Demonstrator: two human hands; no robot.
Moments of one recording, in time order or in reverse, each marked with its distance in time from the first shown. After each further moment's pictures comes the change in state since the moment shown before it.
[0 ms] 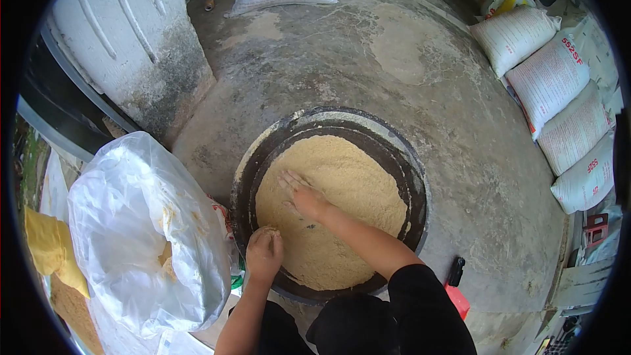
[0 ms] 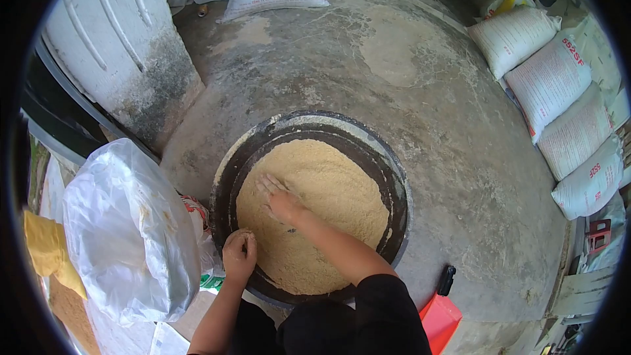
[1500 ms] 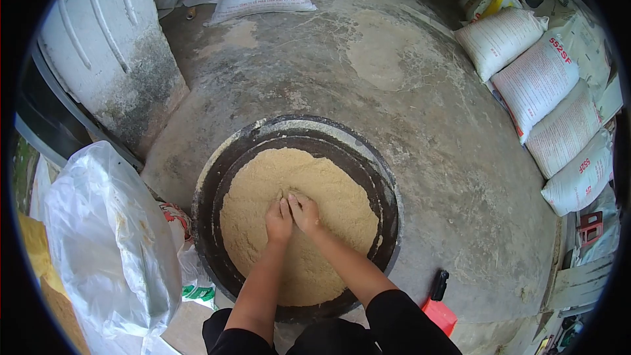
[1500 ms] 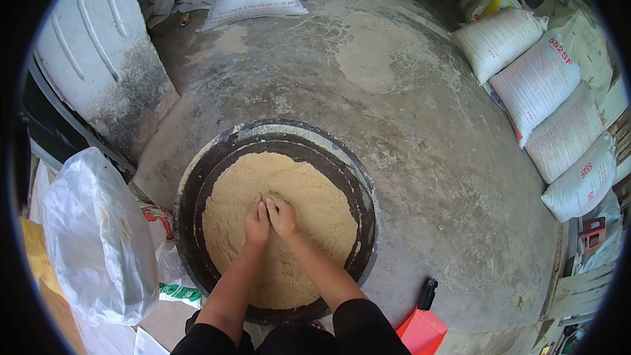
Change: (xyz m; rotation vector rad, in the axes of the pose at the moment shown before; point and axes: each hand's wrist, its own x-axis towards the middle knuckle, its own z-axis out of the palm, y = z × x) left_hand 0.045 -0.008 0.184 -0.266 0.076 -0.282; right_hand -0.049 0.063 0.048 0.698 0.685 0.502
